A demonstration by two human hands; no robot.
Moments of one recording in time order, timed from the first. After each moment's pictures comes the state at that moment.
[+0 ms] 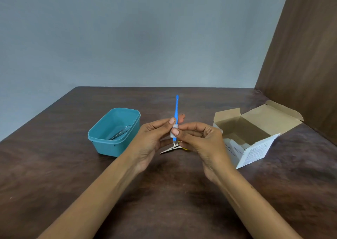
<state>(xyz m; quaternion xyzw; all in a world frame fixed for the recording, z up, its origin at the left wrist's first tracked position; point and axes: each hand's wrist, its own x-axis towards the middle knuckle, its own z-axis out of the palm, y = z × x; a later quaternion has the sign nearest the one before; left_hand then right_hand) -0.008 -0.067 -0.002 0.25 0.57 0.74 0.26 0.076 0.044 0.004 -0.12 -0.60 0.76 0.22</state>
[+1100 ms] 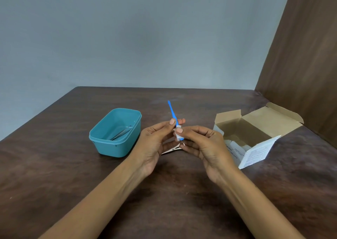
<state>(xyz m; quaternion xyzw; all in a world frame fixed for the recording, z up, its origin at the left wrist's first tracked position) -0.001 -0.063 -0.003 0.18 0.54 0.78 0.26 0.077 0.046 0.006 -0.16 -0.58 0.78 0.17</state>
